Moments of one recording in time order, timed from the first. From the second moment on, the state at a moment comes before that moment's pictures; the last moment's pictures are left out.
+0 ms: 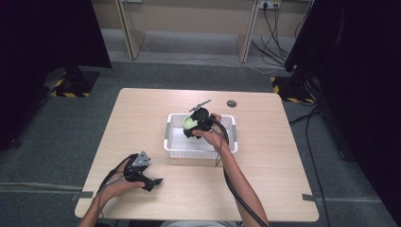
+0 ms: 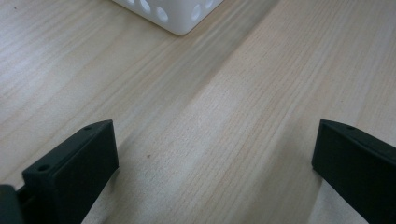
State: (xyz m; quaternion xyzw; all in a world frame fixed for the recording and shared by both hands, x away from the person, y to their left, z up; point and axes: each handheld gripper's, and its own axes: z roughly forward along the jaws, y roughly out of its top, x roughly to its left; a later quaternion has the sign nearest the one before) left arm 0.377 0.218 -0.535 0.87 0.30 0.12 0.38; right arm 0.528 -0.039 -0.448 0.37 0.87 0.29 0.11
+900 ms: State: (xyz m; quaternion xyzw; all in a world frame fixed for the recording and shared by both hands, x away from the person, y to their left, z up) left arm 0.377 0.218 -0.535 0.87 0.30 0.12 0.38; right arm 0.534 -0.043 -0.477 0.37 0.88 0.28 0.12
